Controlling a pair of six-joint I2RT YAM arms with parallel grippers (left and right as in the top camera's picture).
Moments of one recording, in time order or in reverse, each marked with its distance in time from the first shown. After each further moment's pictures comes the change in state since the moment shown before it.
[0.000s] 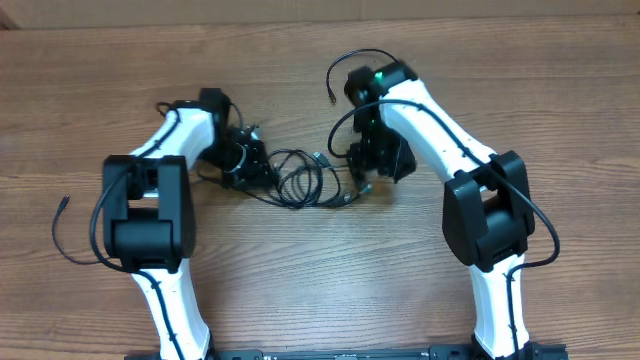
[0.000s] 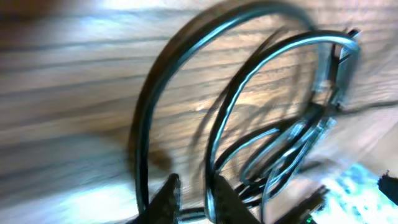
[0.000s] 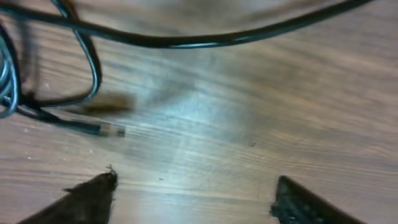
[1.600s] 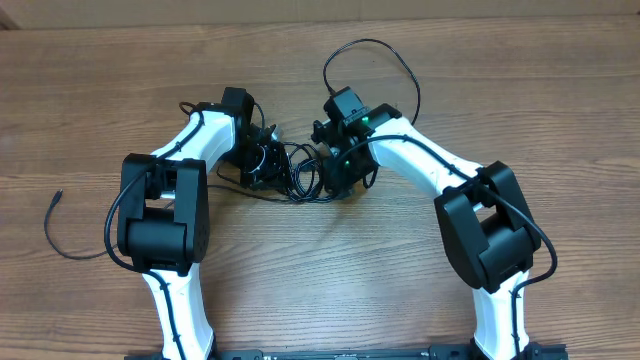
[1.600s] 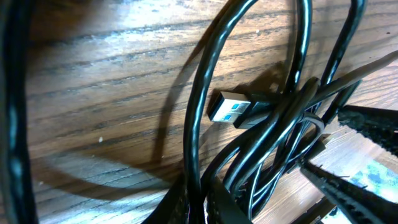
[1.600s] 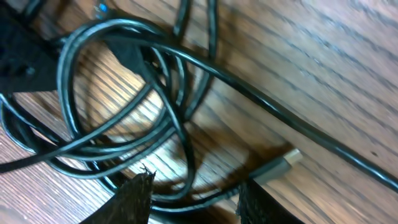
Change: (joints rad) left arm -0.107 0.000 -0.032 0.111 -0.016 -0.067; right arm 0.102 -0.106 -0.363 0.649 -0.100 -0.298
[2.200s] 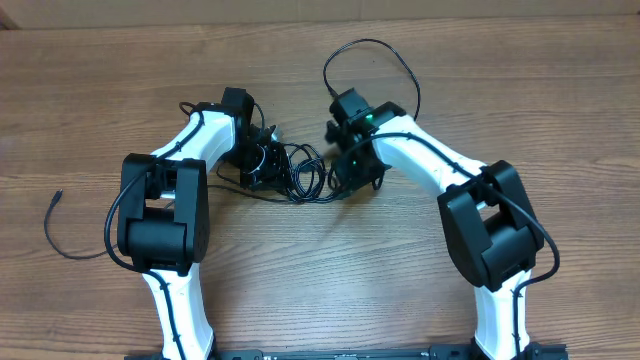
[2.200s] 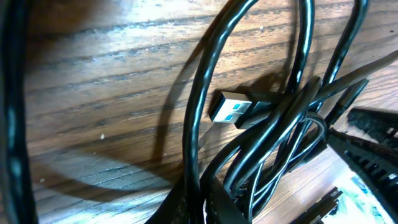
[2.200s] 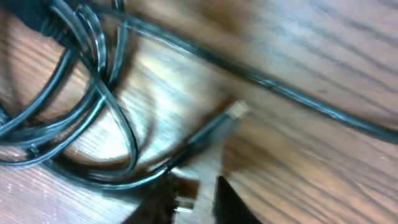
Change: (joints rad) left arm 0.000 0.000 0.000 -0.005 -0.001 0.000; right arm -0.027 -0.003 0.000 -0.079 0.089 0.092
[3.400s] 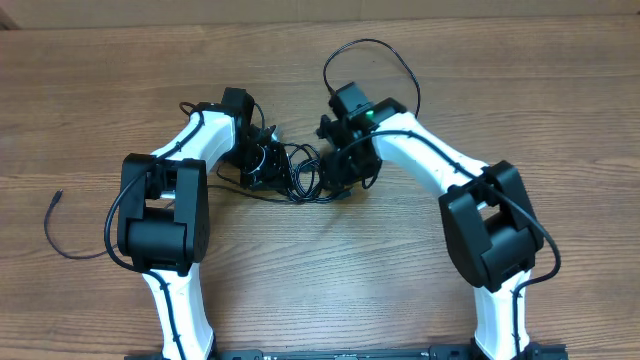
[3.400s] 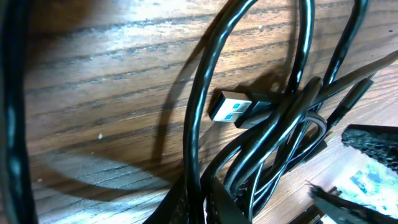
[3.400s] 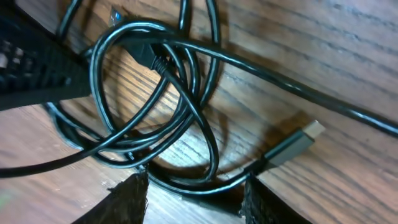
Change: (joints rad) left arm 0.000 0.000 0.000 -0.002 0.002 0.000; right arm 0.008 -0.001 0.030 0.012 -0.178 0.048
